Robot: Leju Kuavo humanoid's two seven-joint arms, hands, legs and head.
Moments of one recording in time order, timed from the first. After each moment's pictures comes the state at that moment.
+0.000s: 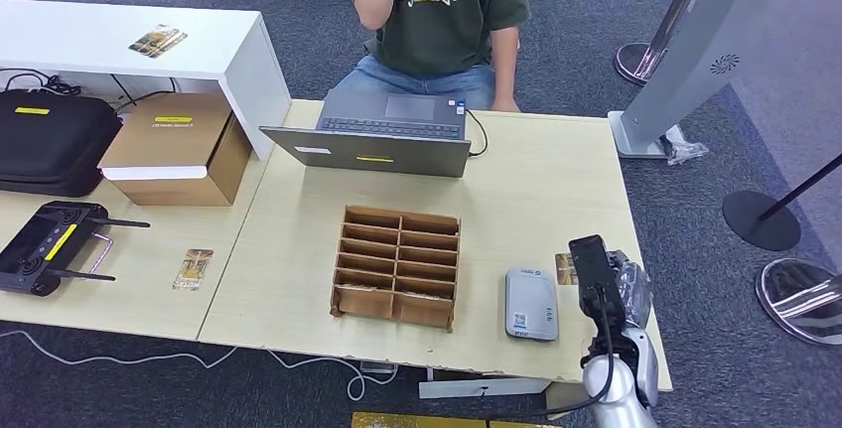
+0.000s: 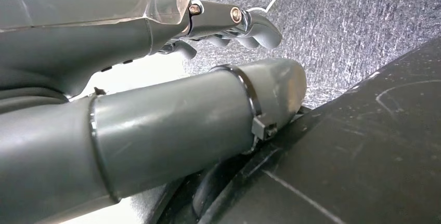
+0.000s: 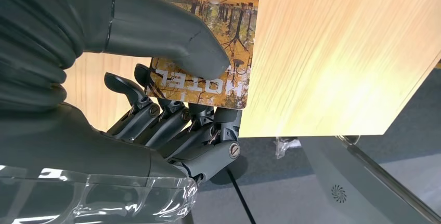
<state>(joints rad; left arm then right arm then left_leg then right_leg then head) -0.08 -0.19 -0.11 -0.23 -1.53 0.09 0.33 -0.09 0.13 -0.14 -1.34 0.64 -0.26 0.08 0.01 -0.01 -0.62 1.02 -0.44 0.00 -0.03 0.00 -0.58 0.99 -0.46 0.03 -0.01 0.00</state>
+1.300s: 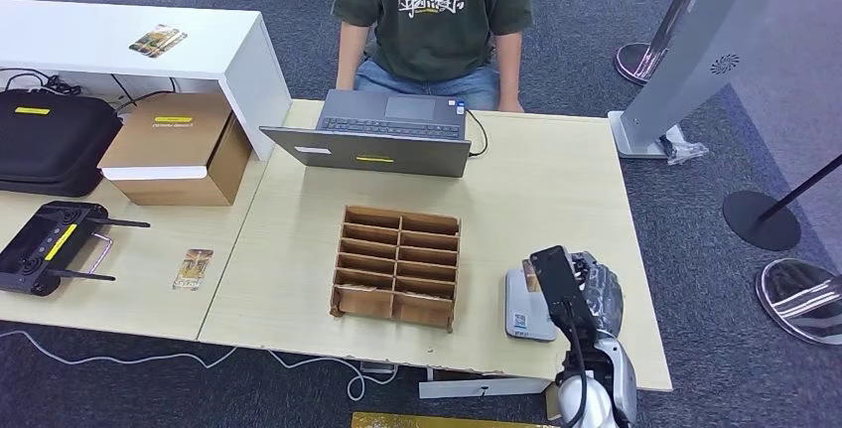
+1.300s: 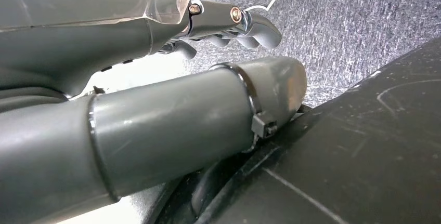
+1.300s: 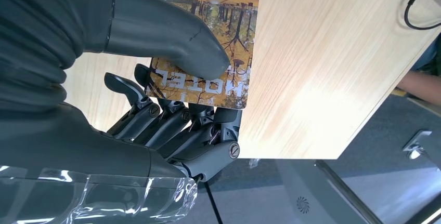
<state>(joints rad) -0.07 -0.19 -0.09 -0.23 -1.53 0.10 0.33 0.01 0.16 0.01 -1.52 0.71 -0.24 0.13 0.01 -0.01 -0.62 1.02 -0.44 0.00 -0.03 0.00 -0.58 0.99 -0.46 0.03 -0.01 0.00</state>
